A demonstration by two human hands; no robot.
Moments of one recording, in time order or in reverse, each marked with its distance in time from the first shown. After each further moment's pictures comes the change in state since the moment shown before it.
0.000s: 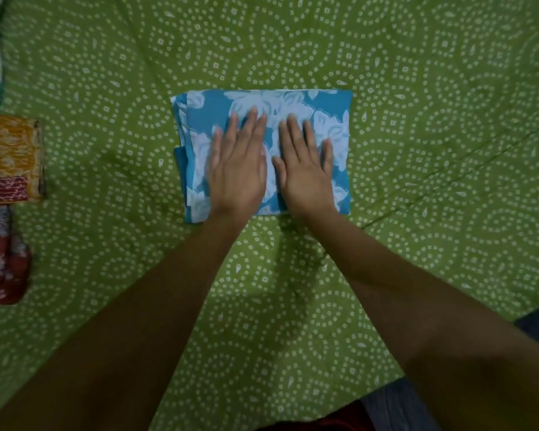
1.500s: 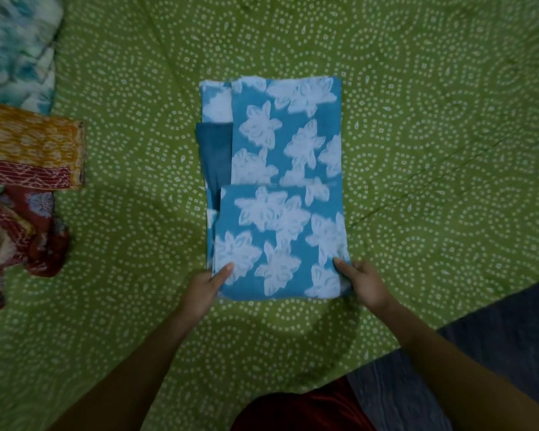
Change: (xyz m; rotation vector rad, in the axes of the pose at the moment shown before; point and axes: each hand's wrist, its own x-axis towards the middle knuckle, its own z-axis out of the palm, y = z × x) left_hand -0.203 -0.053 -0.014 -1.148 -0.490 -0.847; right_hand -0.187 0.080 -0.029 1.086 -0.493 0.797
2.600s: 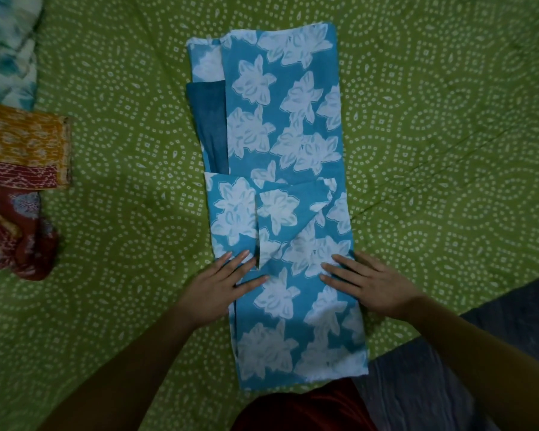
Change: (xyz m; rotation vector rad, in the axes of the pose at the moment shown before) left_hand 0.037 -0.026 -0.008 1.735 -0.220 1.194; right_hand 0.025 0.028 -0.064 -1.852 -0.279 -1.178
